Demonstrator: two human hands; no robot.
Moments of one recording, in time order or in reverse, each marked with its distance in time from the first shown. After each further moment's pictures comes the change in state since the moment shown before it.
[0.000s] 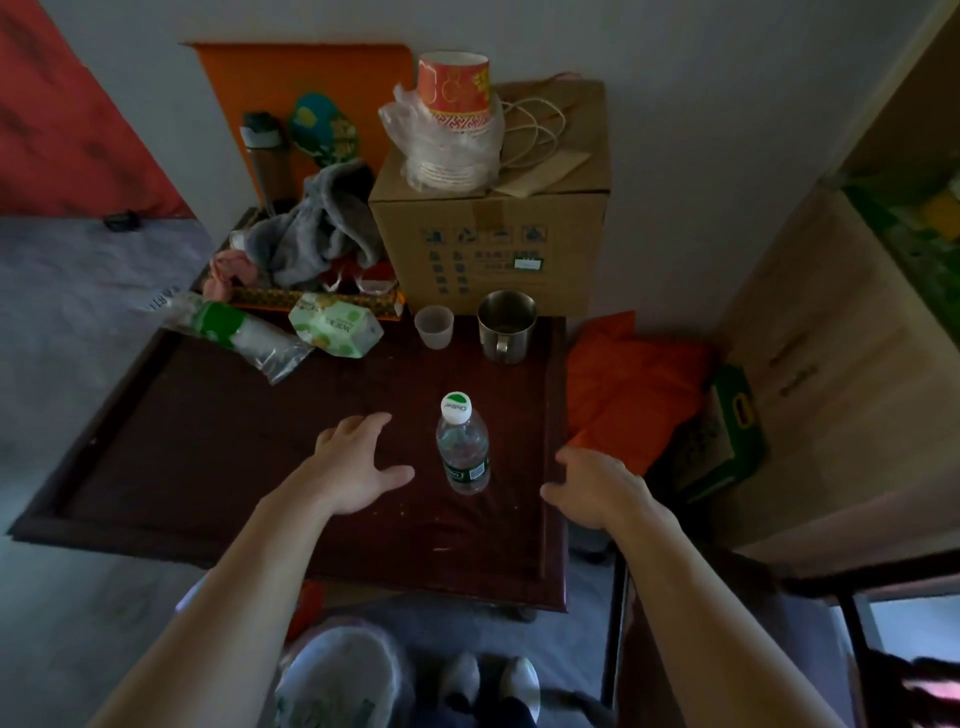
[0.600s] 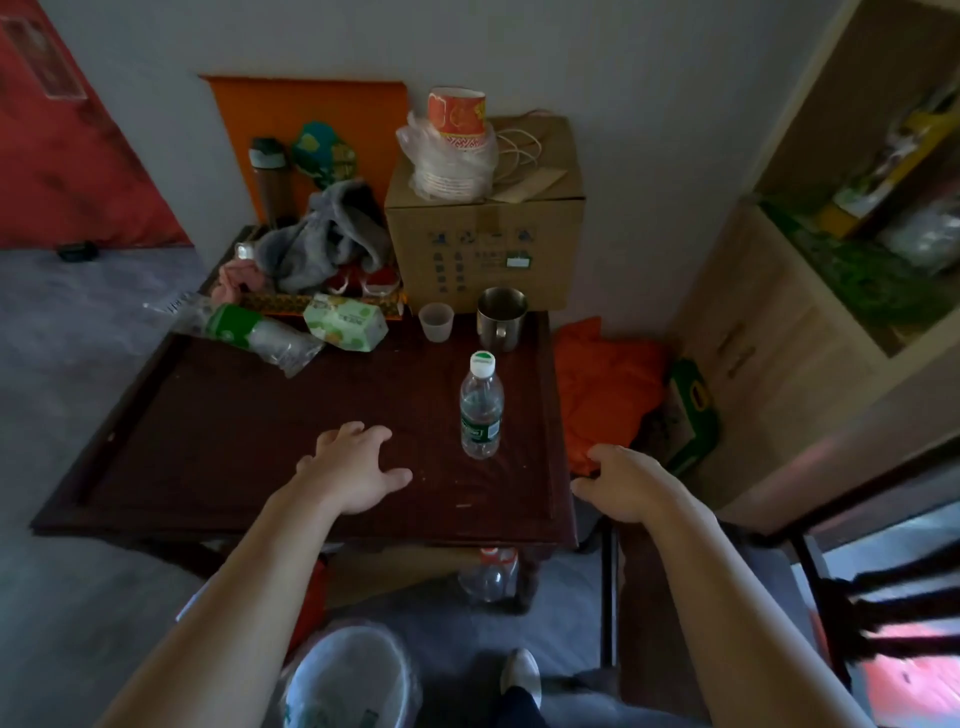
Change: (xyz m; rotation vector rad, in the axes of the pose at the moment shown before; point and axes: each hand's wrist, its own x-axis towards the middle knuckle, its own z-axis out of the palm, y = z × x) left_hand -0.074 -0.056 0.000 0.157 -0.027 0.067; right_hand -0.114 -0.013 0.032 0.048 0.089 0.159
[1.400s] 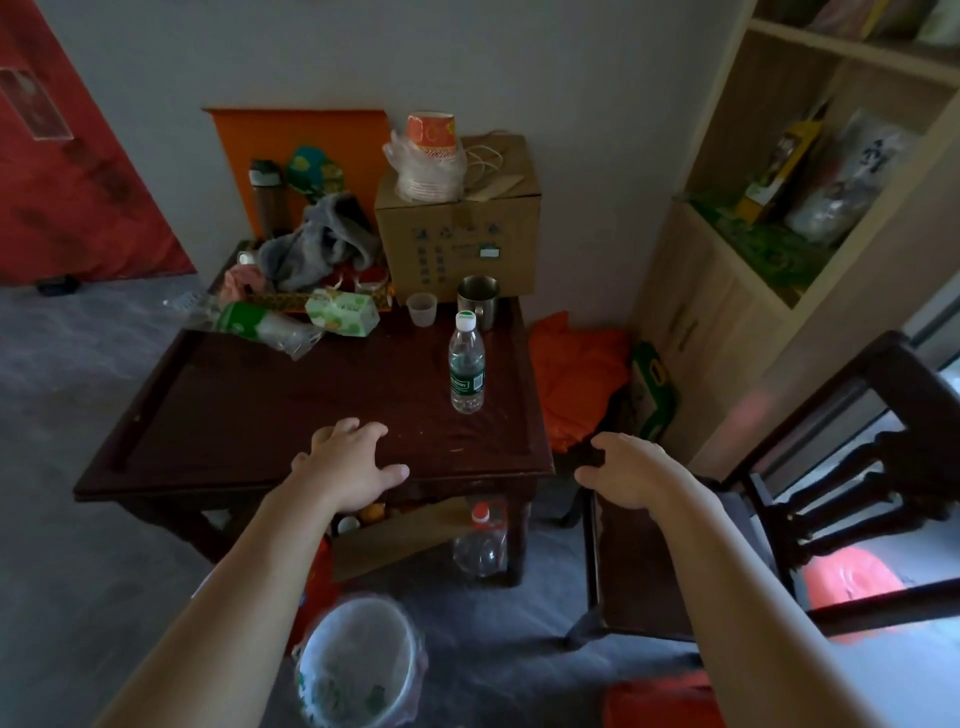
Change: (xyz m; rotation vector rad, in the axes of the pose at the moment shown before) left_hand -0.124 -0.026 0.037 0.018 0.087 0.089; right_hand -0.138 0.032 0.046 0.008 0.091 0.043
